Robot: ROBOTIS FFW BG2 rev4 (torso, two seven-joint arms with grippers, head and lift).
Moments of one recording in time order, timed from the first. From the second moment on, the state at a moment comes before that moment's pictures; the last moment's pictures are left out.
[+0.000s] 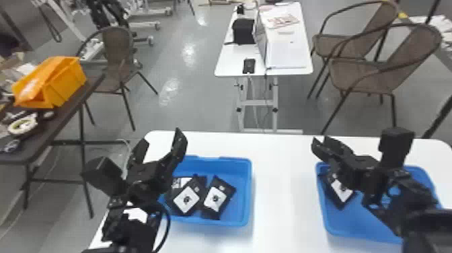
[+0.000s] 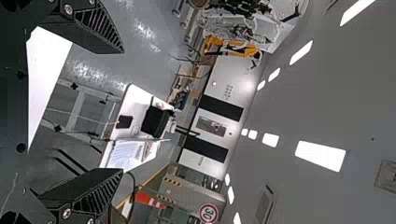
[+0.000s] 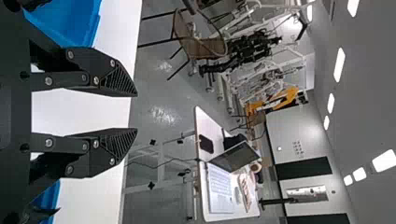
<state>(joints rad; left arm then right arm) 0.34 0.04 0.08 -1.91 0.40 -0.04 -0.02 0.00 -0.11 0.08 -1.59 -0.25 0.33 0.32</state>
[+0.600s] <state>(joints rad) 0.34 0.04 0.09 -1.91 0.40 -0.03 -0.02 0.02 -0.12 -0.07 -1.45 -0.11 0.39 0.40</state>
